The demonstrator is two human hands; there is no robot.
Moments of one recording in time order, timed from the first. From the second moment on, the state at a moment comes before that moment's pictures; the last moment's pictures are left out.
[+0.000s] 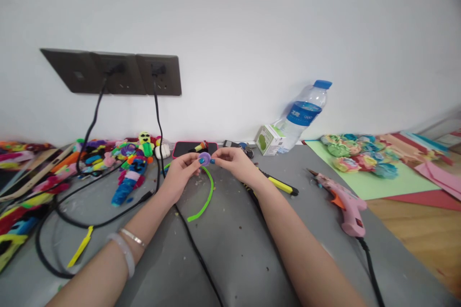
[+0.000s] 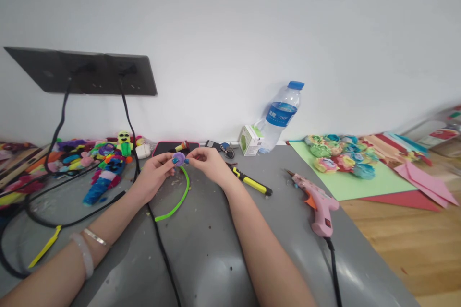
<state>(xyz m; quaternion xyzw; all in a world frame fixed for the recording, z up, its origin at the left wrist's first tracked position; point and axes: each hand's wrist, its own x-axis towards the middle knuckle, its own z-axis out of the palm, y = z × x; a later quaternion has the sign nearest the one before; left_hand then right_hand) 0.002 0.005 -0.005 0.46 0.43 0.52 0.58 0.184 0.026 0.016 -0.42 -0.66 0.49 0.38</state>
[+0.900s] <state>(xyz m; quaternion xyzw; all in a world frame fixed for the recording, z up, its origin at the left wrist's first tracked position) 0.002 0.006 -0.006 0.45 0.43 0.52 0.58 0.185 0.026 0.015 -0.43 -0.65 0.50 0.38</state>
